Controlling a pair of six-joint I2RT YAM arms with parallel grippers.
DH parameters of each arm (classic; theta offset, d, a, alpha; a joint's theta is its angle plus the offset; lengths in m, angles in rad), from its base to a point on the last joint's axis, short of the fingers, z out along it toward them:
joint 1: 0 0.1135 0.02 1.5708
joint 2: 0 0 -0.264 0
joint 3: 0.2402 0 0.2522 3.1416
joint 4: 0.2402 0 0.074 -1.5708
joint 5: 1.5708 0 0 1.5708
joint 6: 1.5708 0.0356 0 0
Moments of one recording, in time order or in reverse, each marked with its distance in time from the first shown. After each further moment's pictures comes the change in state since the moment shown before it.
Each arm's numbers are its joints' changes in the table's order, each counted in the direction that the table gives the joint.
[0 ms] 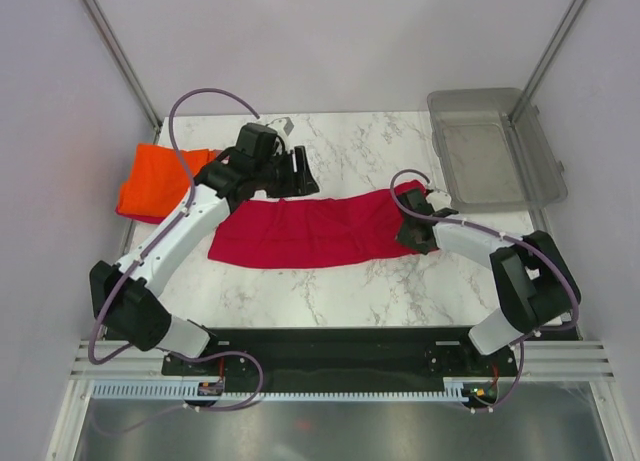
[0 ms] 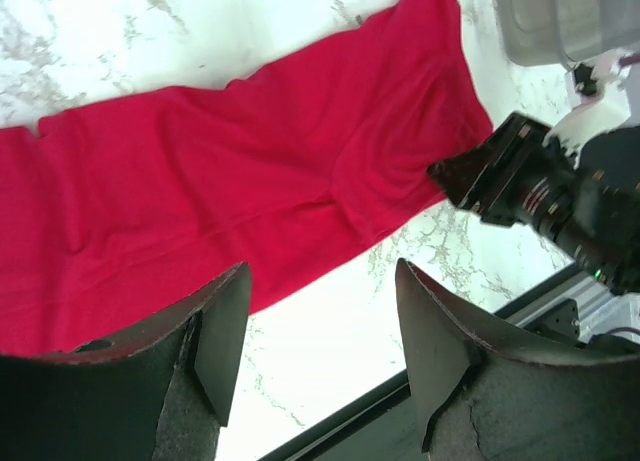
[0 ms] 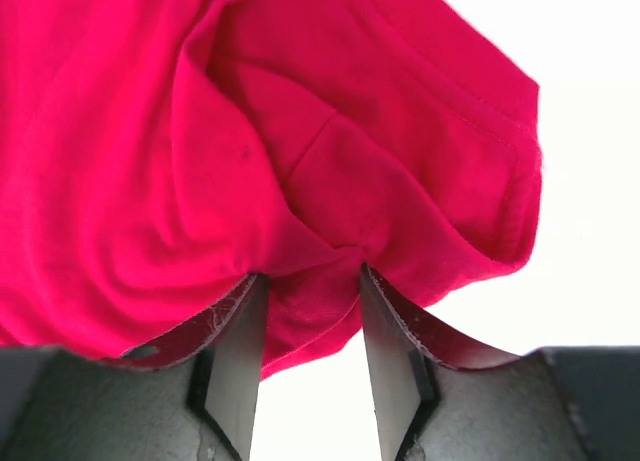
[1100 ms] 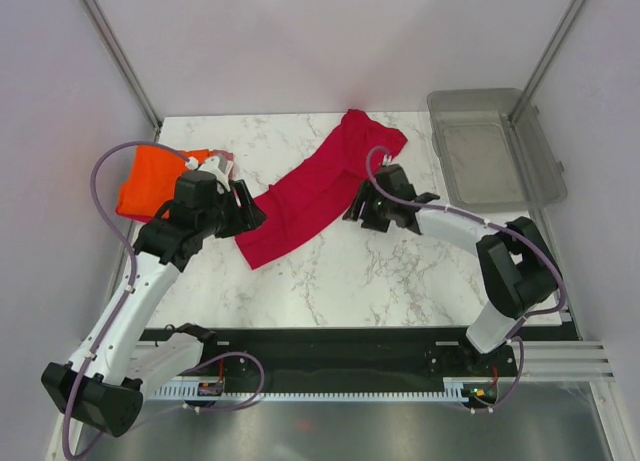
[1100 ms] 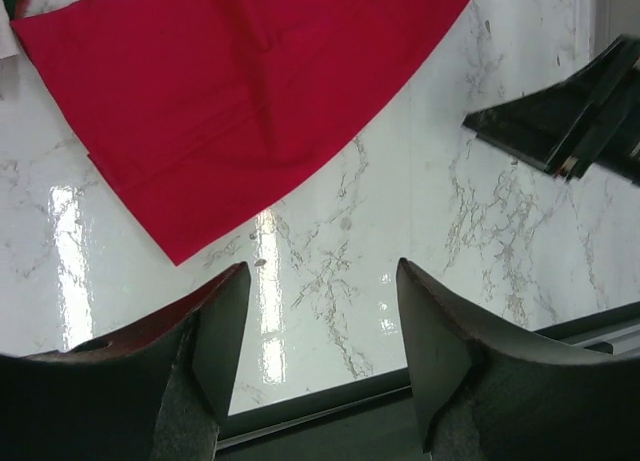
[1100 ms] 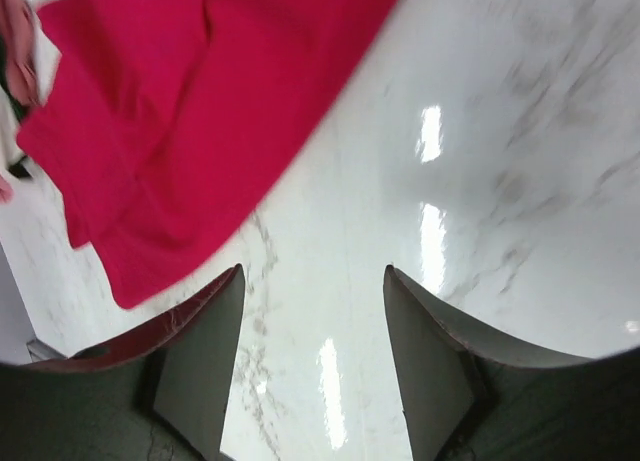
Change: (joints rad) left arm 0.186 0.504 -0.390 0.094 -0.092 -0.047; right arm -0.001 -0.135 0.267 -0.231 -0.497 -0.109
